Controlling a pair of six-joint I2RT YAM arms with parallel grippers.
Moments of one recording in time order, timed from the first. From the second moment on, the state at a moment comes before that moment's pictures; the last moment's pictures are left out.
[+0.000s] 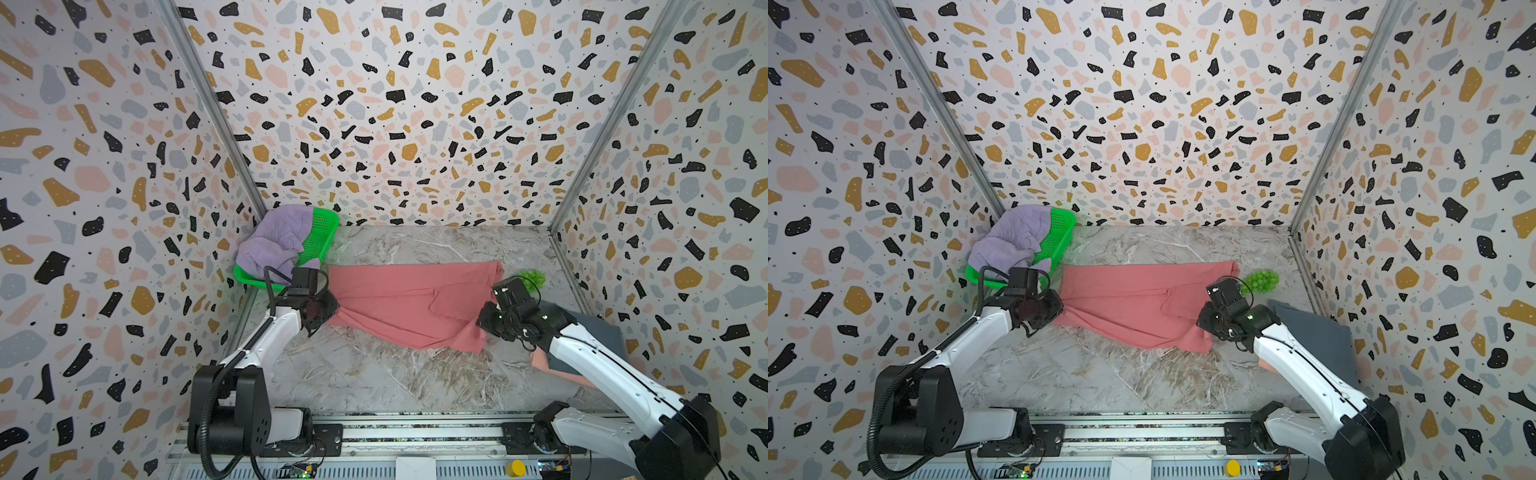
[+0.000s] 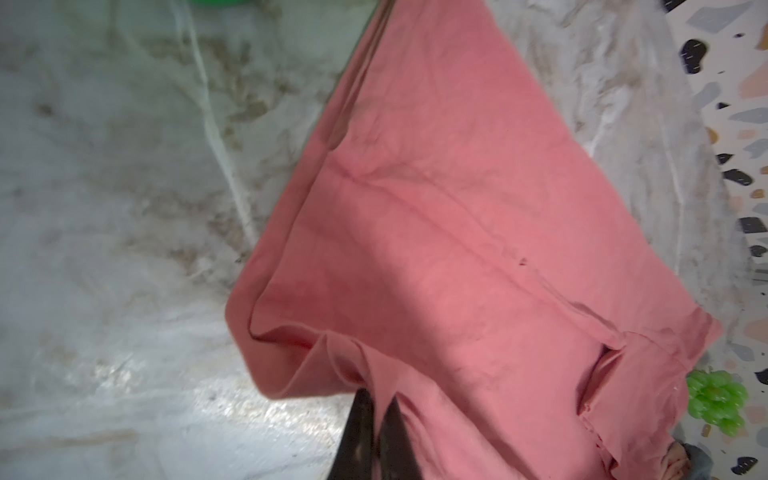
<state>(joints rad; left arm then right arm) -0.05 1.34 0.87 -0.50 0.18 -0.70 0.50 1.17 0.92 -0.70 0.02 0.85</state>
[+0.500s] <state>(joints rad) -0.03 1.73 1.16 -0.44 0.16 -0.61 0.18 1.81 1.33 -0.36 -0.16 0.60</state>
